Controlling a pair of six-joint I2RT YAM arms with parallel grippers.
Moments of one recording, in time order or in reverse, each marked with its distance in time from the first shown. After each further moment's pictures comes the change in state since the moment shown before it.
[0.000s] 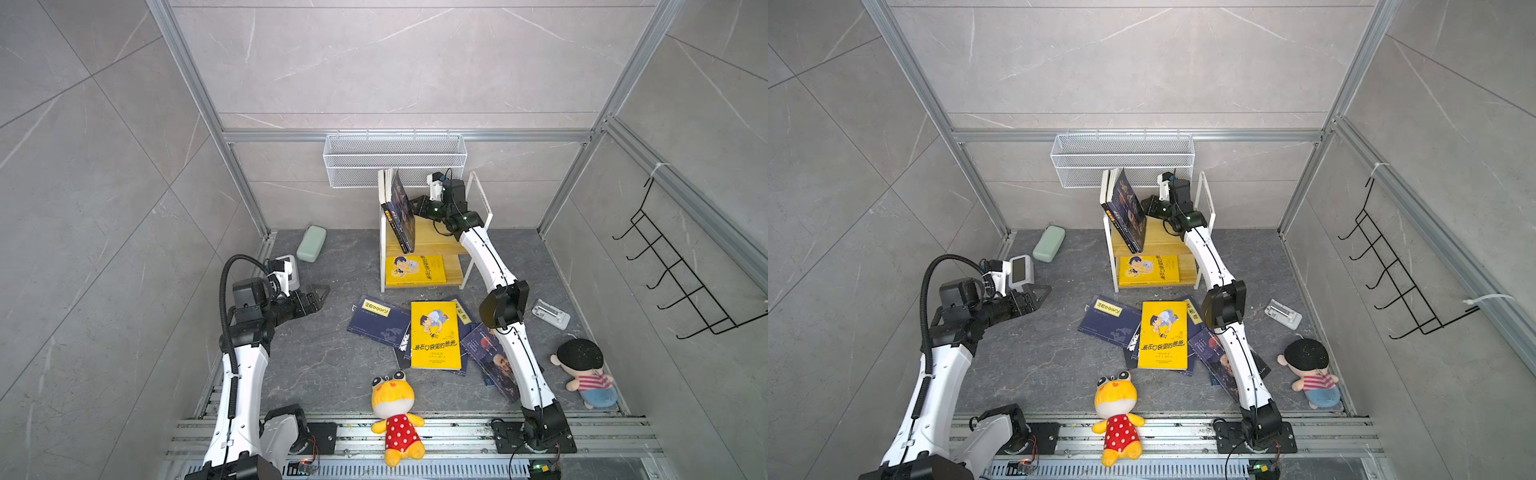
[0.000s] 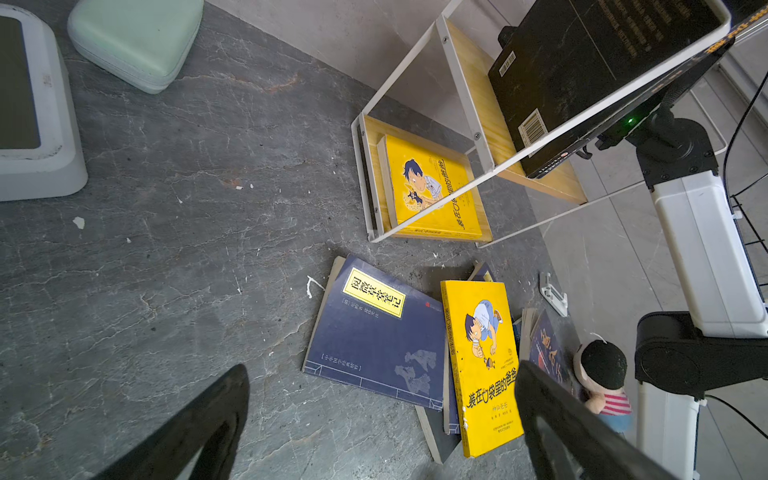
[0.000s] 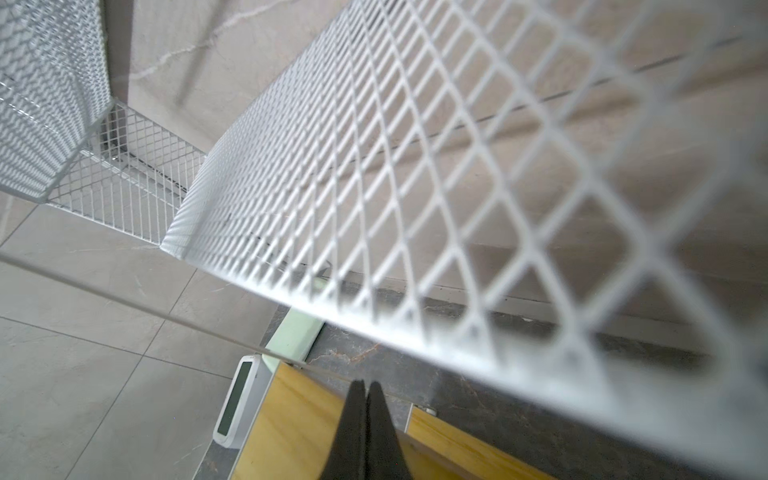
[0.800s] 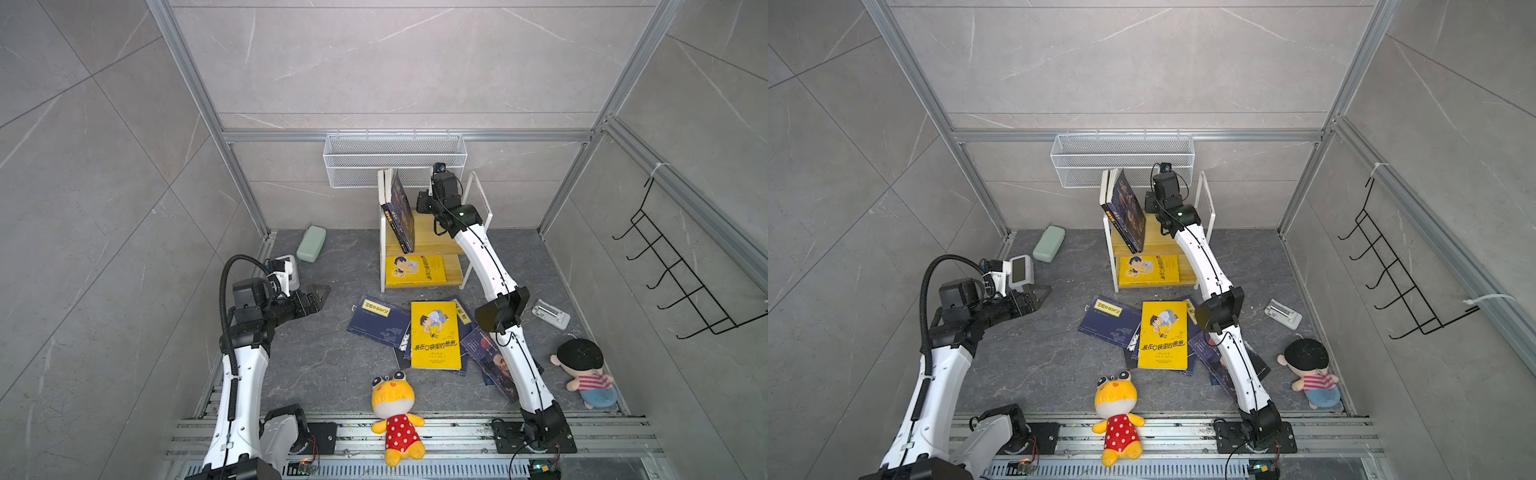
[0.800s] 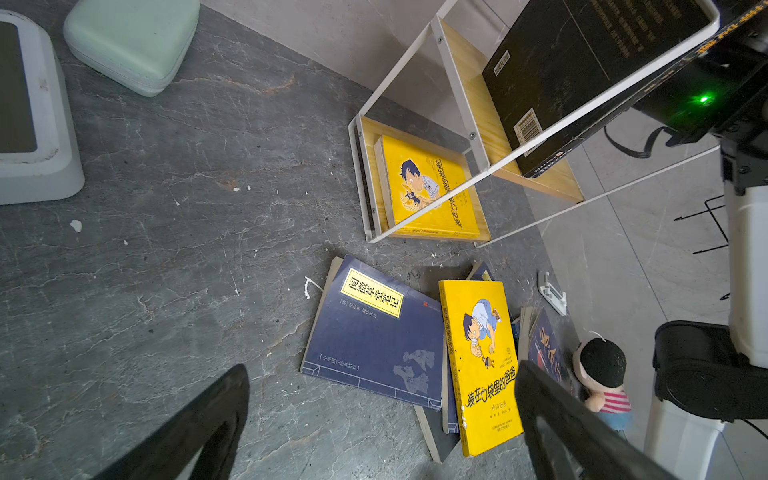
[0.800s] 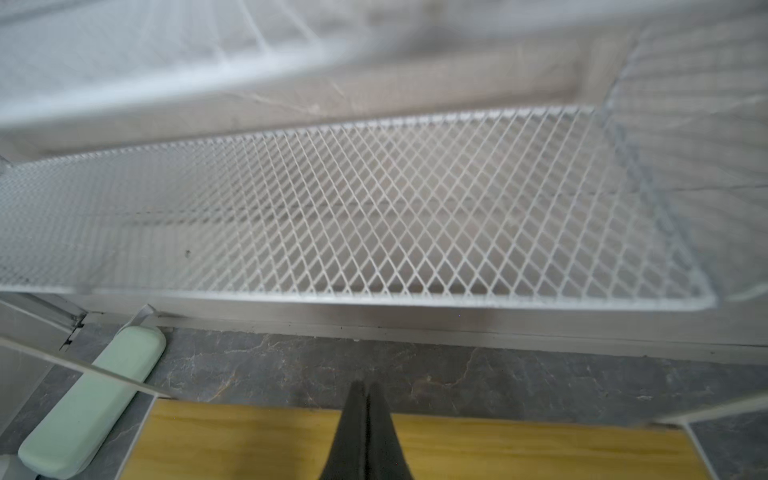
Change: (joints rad) left arm -0.008 -0.009 0.000 0.000 0.000 0.000; right arm 0.084 -0.073 0.100 -0.273 0.627 -0.288
